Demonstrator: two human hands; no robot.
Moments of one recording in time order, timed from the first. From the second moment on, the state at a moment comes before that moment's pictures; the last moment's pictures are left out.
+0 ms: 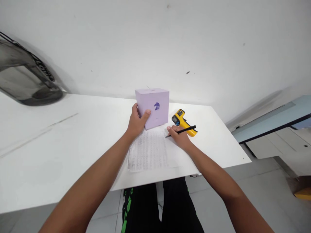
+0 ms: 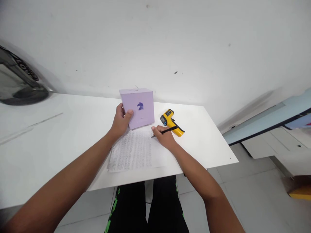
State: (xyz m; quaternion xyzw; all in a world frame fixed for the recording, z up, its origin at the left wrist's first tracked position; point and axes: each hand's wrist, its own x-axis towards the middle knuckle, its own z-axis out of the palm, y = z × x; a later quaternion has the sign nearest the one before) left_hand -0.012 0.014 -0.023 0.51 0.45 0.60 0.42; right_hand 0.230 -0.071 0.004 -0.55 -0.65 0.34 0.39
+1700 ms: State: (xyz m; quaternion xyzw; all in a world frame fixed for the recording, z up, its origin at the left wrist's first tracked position) left_hand -0.008 0.010 -0.016 0.52 0.45 0.58 0.44; right_hand 0.231 -0.072 0.009 -0.58 -0.65 0.31 0.38
